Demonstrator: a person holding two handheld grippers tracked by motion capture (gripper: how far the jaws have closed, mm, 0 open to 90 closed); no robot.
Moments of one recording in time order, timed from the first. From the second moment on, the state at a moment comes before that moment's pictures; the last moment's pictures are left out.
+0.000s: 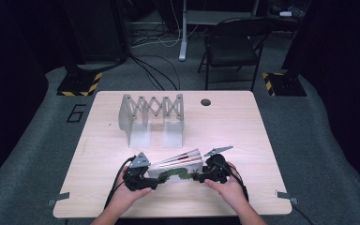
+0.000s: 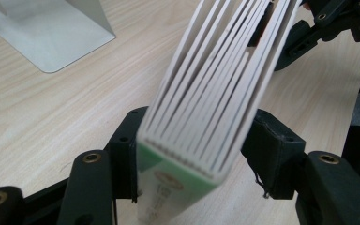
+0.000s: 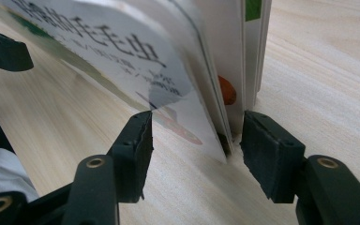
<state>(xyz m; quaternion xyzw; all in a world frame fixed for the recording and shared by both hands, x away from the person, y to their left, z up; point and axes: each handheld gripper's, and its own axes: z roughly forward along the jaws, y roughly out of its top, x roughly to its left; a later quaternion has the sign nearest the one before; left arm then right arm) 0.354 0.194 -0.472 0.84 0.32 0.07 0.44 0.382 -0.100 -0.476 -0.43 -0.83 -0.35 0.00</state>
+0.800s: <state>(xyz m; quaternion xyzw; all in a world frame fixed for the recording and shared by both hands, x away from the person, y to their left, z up) 0.363 0.185 -0.463 0.83 0.30 0.07 0.46 0.384 -0.100 -0.477 -0.42 -0.83 -0.35 0.00</state>
